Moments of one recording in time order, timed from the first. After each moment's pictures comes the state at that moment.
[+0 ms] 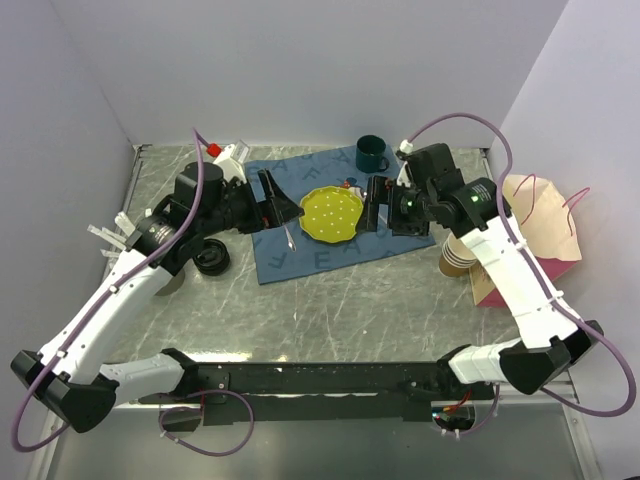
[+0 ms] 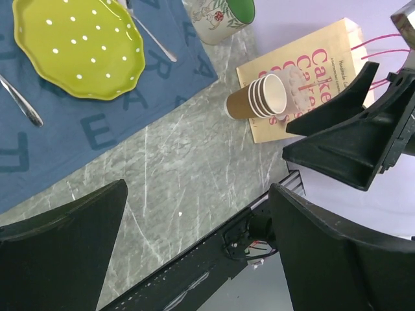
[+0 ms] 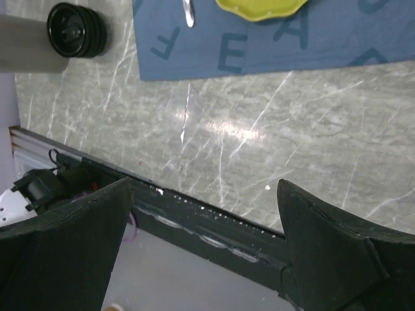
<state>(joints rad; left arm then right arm) -0.55 1.14 1.31 -0.57 0.23 -0.73 0.48 1.33 1.61 -1.14 -0.16 0.50</state>
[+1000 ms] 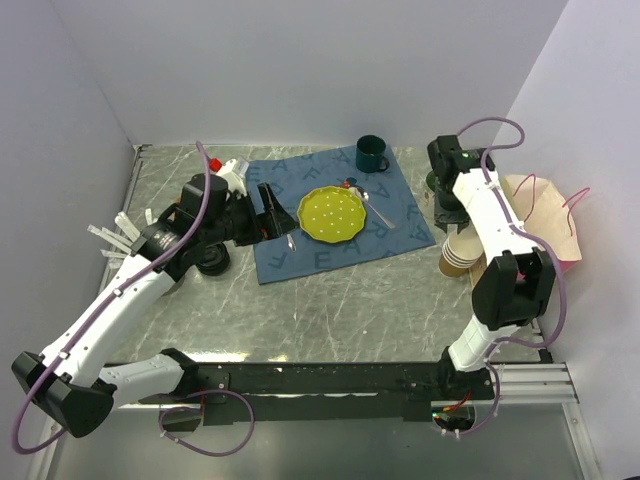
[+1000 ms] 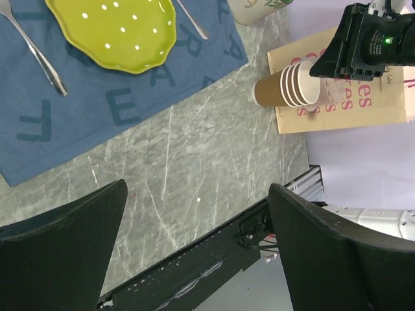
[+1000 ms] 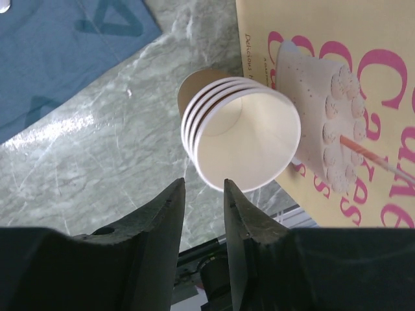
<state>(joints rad) -0.55 1.11 1.22 -0.60 0.20 -0.73 0.14 1.68 1.64 -1.28 0.40 0.27</state>
